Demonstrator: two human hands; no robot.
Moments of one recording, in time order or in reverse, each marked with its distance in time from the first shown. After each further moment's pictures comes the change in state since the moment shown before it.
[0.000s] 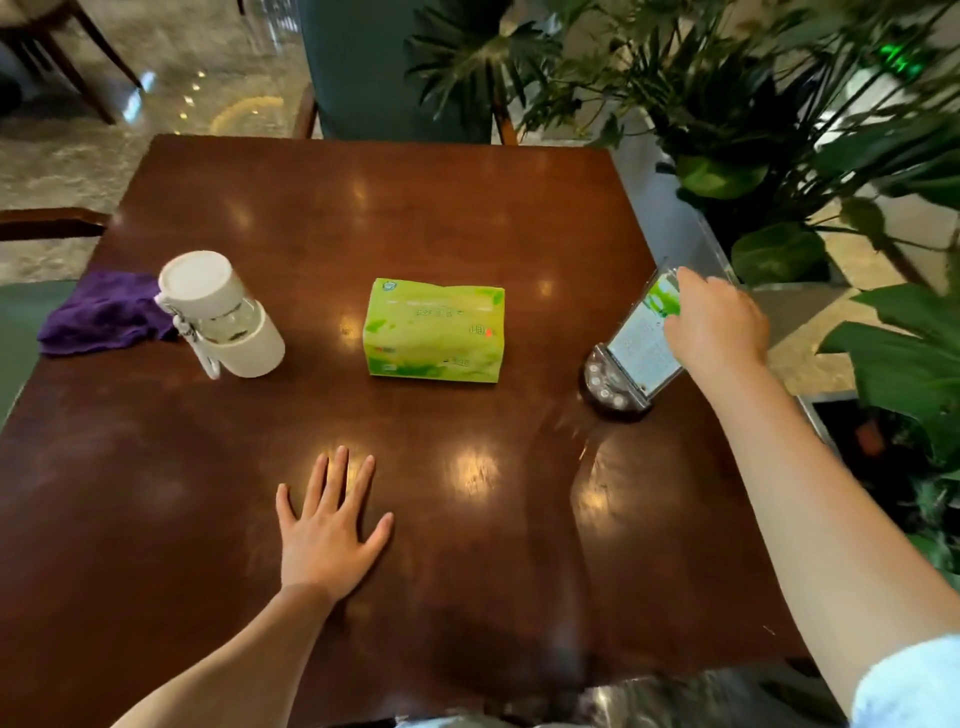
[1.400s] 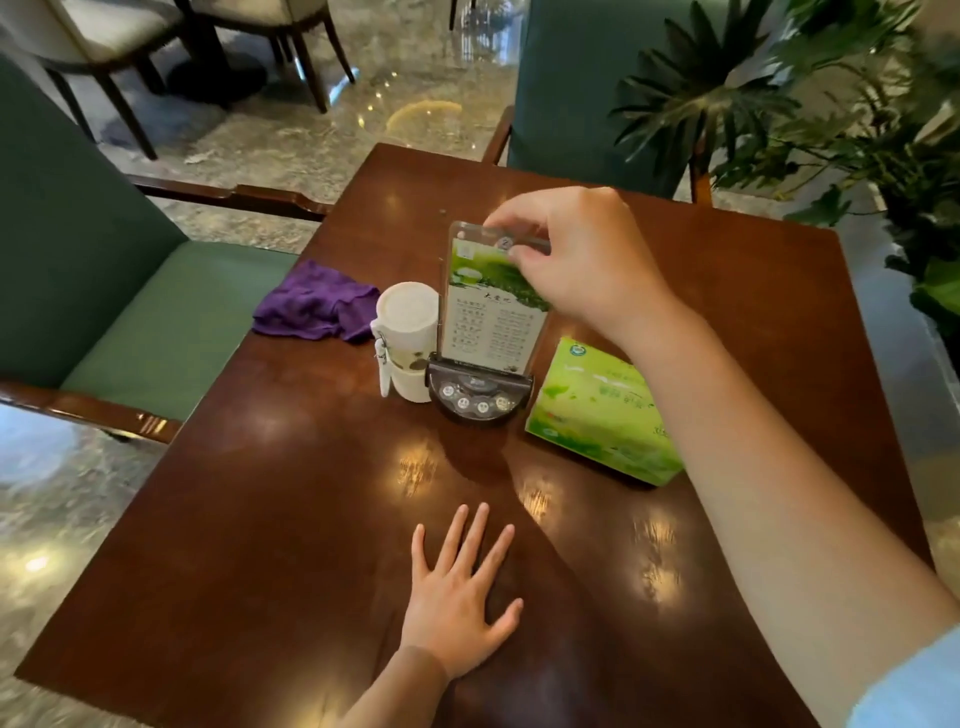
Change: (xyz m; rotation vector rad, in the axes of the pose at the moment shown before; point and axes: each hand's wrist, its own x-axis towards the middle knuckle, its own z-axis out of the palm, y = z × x) left_hand 0.001 -0.002 -0.006 -0.085 -0.042 0.006; right_hand 0.012 -0.303 -0.080 0.690 0.036 -0.941
